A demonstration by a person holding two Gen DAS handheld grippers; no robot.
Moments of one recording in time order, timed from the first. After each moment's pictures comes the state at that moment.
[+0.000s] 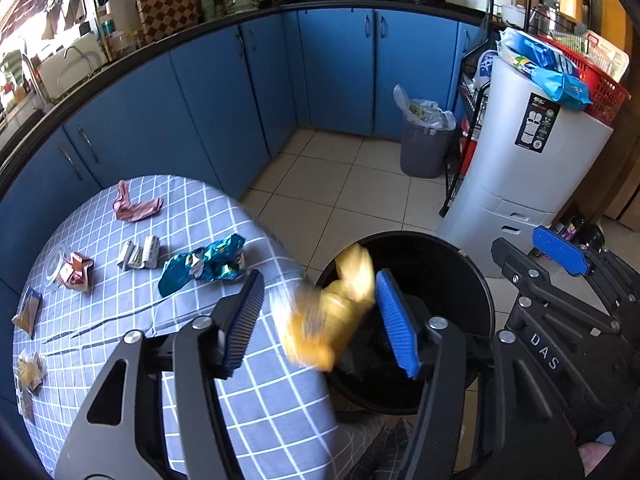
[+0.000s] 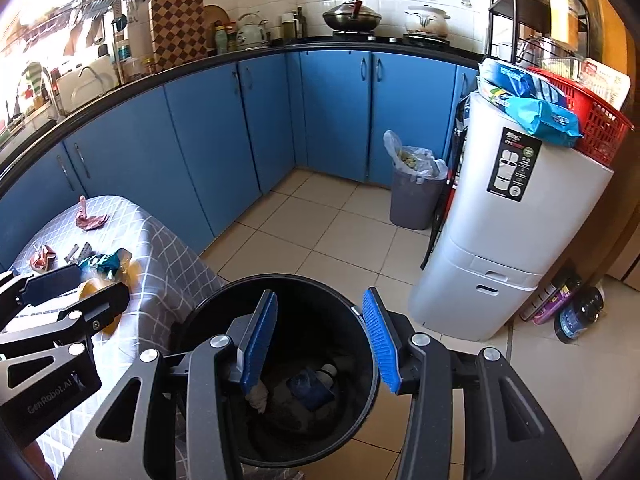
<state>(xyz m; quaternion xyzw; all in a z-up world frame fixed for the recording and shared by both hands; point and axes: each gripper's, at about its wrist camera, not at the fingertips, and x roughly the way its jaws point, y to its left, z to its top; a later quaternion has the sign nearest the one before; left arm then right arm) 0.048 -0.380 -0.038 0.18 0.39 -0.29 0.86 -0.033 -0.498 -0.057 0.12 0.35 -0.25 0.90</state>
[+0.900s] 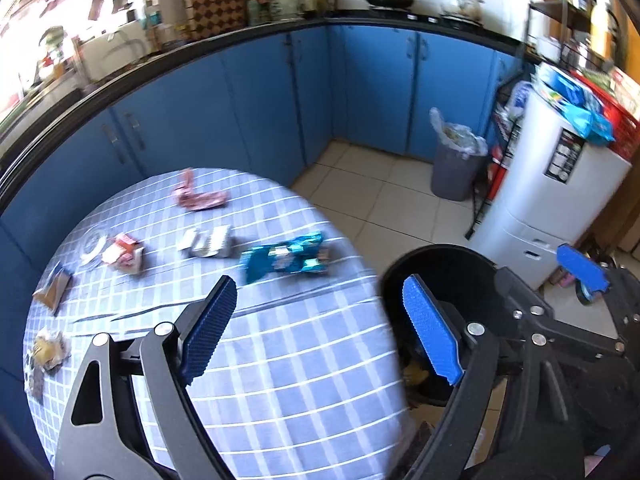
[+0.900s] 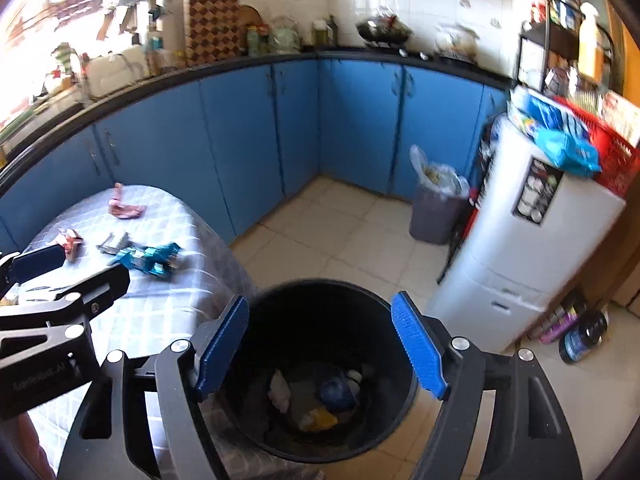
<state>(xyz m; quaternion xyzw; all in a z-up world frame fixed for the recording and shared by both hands) 0.066 -0.306 -0.022 0.14 0.37 -0.23 0.89 -0.011 -0.432 -0.040 0.08 0.34 -0.19 0.92</state>
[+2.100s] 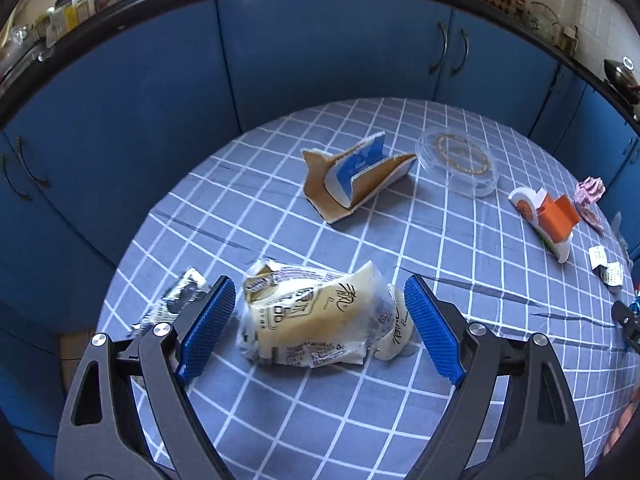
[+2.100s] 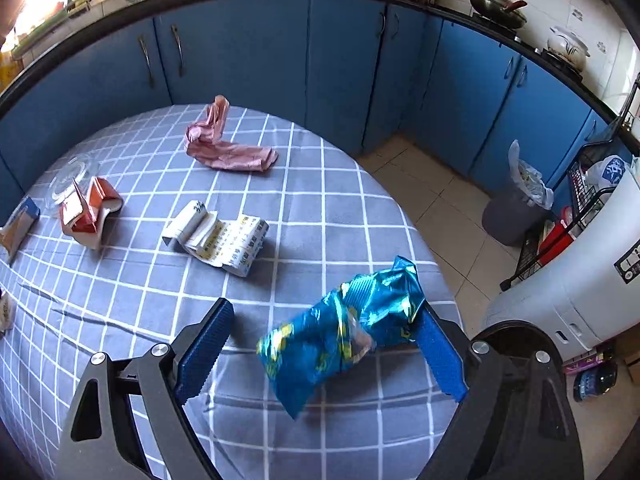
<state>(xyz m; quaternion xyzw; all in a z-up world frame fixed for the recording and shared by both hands) 0.193 0.029 -0.097 -0.03 0.45 0.06 0.89 0.179 -0.307 -0.105 0.03 0.45 -0.11 0.88</state>
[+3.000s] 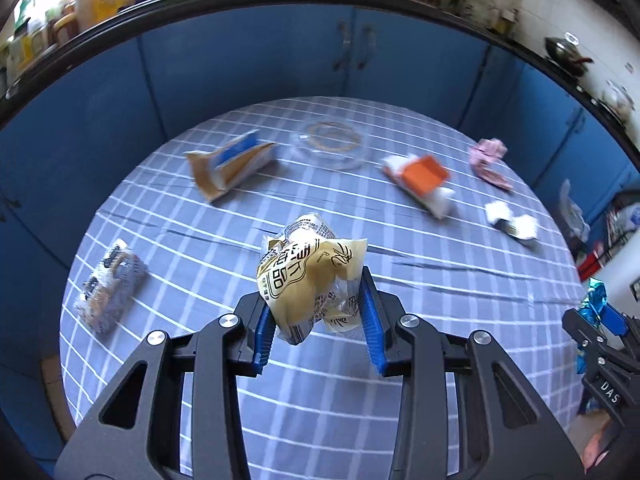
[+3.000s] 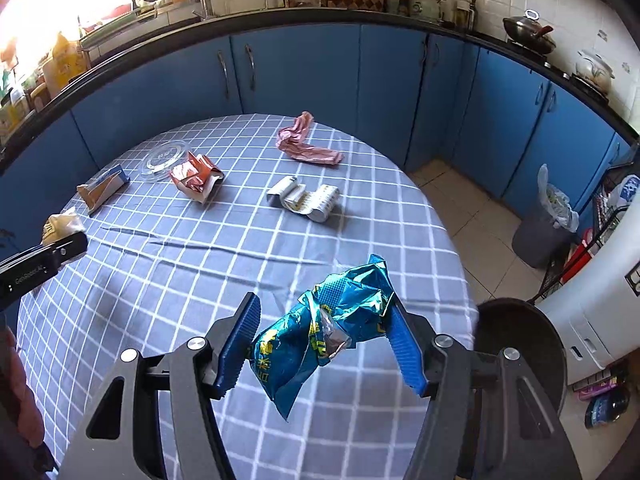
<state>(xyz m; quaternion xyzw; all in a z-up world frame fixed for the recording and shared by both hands) 0.148 -0.053 -0.061 -0.02 0.44 -0.05 0.90 0.092 -0.285 -0.063 0.03 0.42 -0.03 0.90</state>
